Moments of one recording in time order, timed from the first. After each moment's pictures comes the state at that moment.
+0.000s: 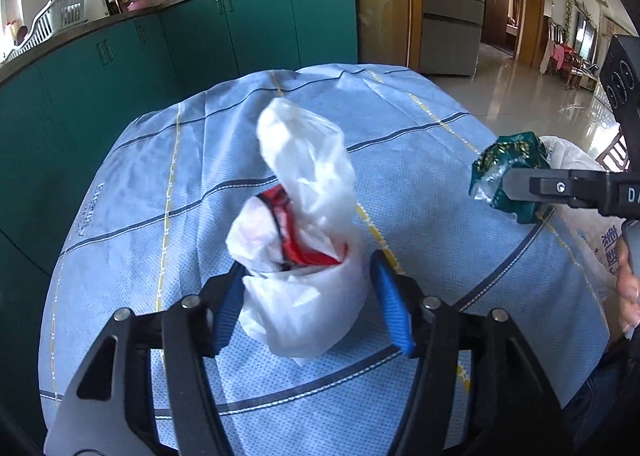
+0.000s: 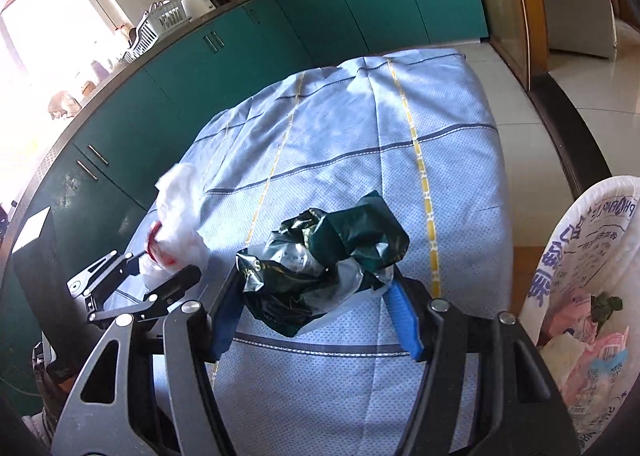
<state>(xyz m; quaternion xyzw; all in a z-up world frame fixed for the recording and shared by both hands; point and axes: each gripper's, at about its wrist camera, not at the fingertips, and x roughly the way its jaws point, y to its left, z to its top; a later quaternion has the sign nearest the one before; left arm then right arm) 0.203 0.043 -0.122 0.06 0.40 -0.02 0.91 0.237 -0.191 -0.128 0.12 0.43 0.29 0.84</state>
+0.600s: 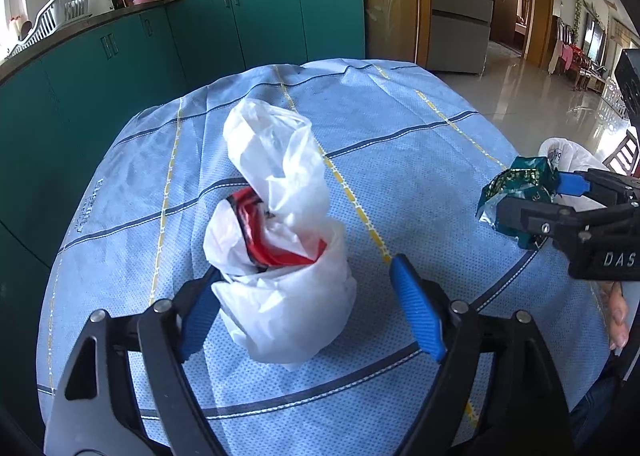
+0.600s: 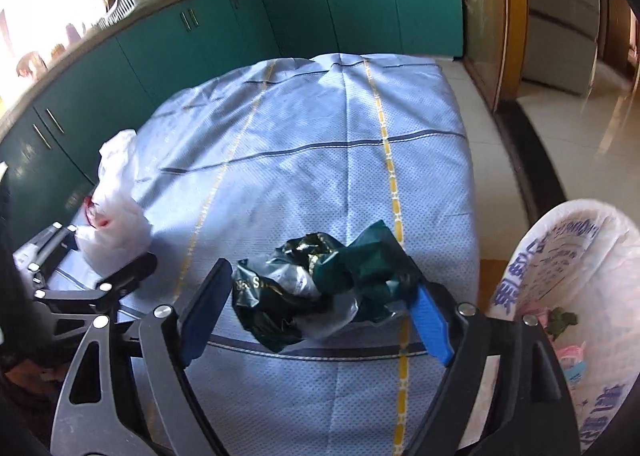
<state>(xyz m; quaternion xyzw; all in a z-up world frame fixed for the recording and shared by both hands) 0.211 0.035 -0.125 0.06 0.41 -0.01 0.91 0.235 -0.173 -0.136 0.02 0.43 0.22 0.88</state>
